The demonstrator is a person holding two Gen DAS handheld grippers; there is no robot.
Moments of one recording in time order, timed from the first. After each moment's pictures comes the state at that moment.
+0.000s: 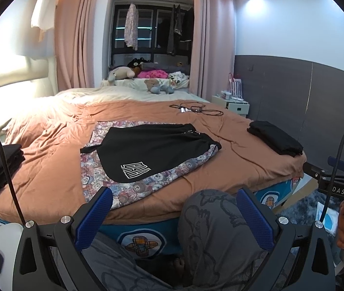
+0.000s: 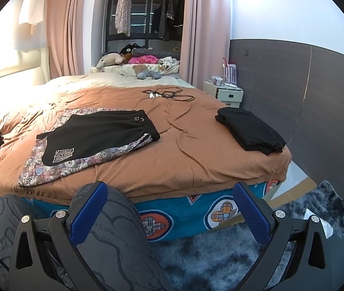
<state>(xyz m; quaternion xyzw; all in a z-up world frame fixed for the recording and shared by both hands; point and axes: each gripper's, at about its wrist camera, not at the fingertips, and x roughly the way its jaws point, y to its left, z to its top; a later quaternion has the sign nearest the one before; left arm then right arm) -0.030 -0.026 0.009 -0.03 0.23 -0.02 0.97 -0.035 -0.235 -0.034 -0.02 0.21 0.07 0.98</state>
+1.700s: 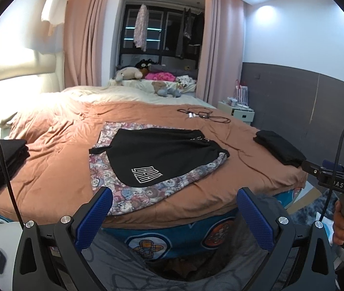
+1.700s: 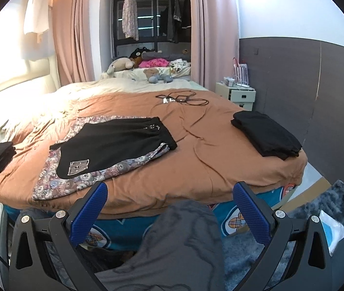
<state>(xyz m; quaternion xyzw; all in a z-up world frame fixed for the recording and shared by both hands) -0.025 0.014 0.010 -0.05 0.22 -0.01 0.97 -0.006 -0.229 -0.032 0.01 0.20 0.11 0.97</state>
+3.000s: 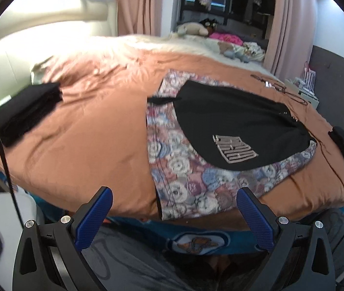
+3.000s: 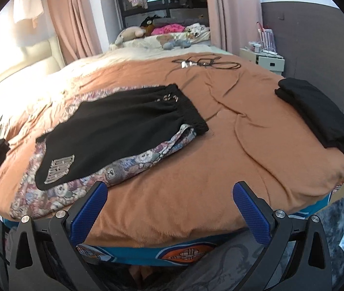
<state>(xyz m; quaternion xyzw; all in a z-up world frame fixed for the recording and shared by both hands) 0.086 0.129 -0.086 -0.12 0.35 0.14 0.92 0.192 -0.200 -0.062 0.03 0.29 0.17 0.94</state>
